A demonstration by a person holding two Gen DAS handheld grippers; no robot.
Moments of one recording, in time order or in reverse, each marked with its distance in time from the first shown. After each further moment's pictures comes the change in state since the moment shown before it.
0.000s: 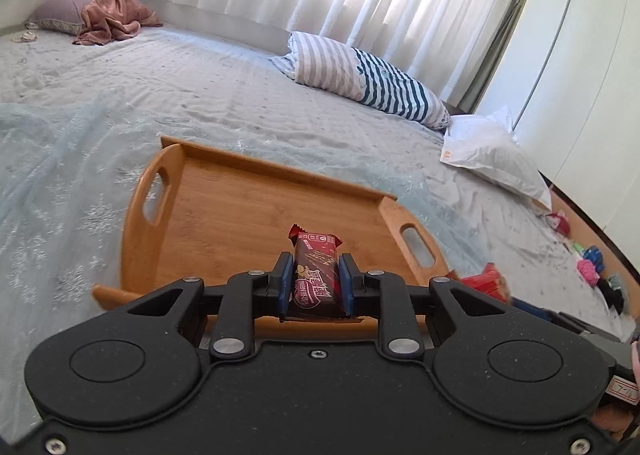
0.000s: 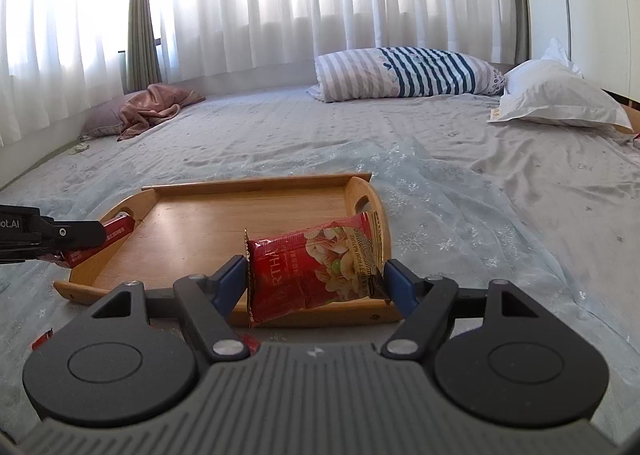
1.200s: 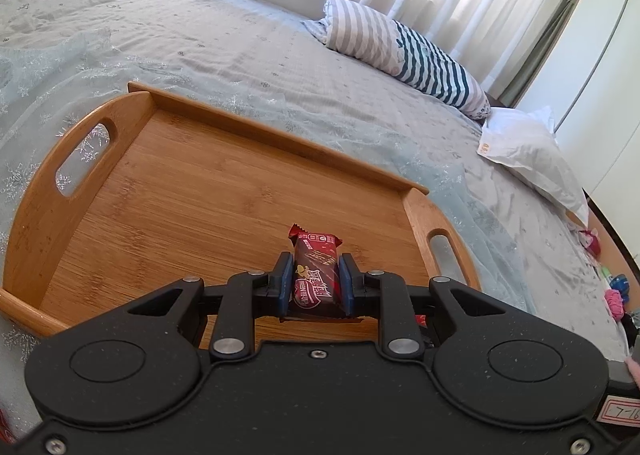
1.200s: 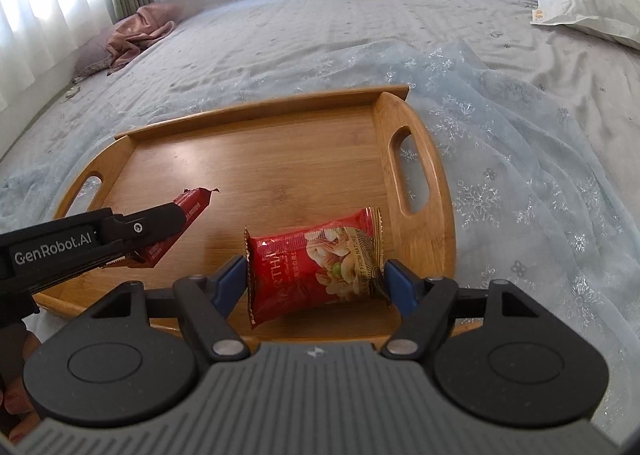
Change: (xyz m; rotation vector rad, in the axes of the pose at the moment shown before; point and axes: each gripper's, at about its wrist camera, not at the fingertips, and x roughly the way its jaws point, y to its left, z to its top) left arm 0.119 -0.023 0.000 -0.112 0.082 0.094; right arm 0.114 -0.007 0.024 0.061 0.334 0.068
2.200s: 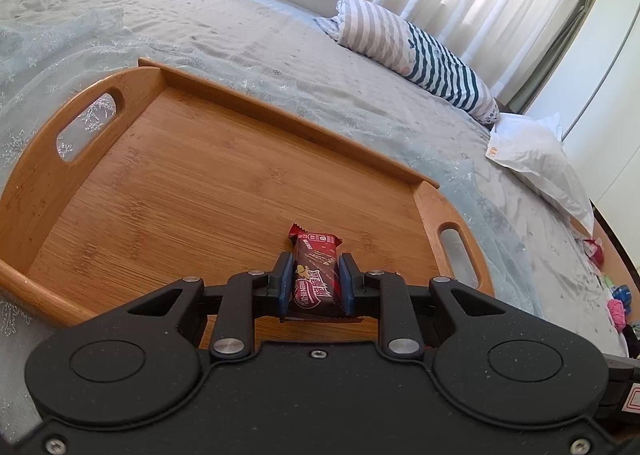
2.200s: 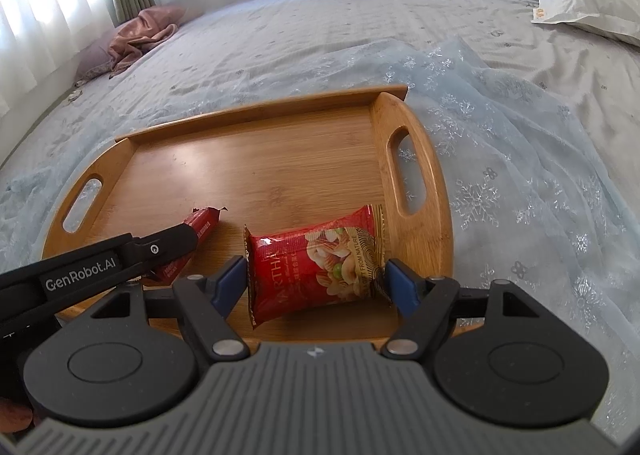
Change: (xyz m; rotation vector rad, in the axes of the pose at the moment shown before) left arm 0.012 0.008 -0.013 -0.053 0.004 0.006; right arm 0.001 -0.003 -0.001 0.000 -0.008 0.011
